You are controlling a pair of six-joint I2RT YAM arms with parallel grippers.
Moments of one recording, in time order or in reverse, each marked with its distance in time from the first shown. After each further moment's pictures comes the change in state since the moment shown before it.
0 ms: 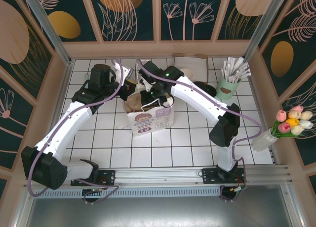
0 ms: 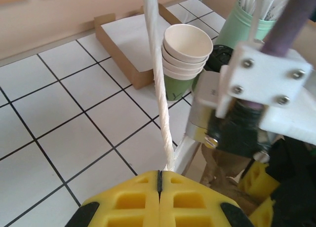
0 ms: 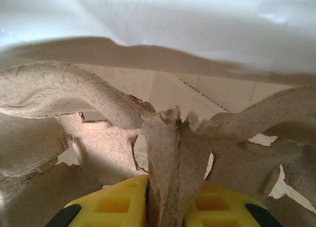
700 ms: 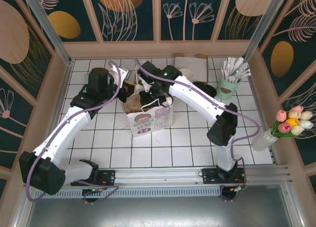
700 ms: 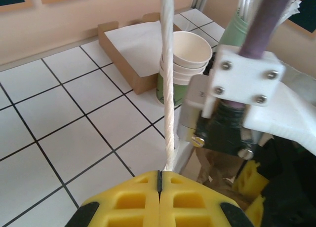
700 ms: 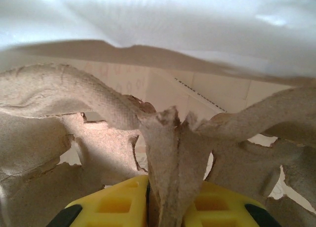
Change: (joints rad) left arm -0.002 -0.056 -0.075 0.072 -0.010 -0.031; right arm 0.006 0.025 0.036 -0.032 0.003 -0.031
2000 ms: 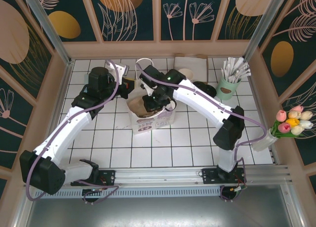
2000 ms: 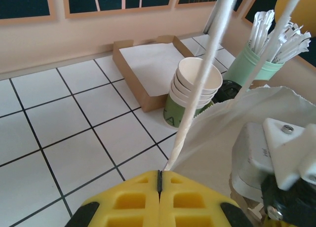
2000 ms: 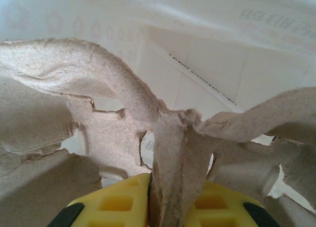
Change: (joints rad) left arm -0.006 0.001 -0.019 0.110 -0.055 -0.121; right arm 0.016 -0.085 -0.108 0.016 0.053 -0.055
